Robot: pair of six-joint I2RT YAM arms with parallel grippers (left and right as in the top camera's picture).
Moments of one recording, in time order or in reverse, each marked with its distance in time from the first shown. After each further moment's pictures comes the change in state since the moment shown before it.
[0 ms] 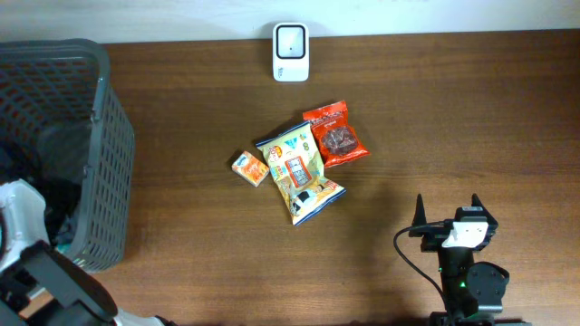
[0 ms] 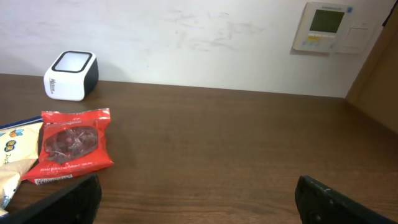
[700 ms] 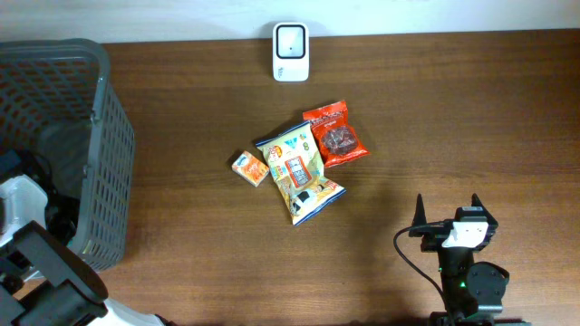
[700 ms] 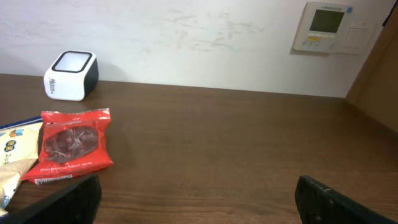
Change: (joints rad) left arm 0.000 0.089 0.014 -0.062 -0.064 -0.026; right arm 0.000 0.000 0.000 0.000 0.000 0.000
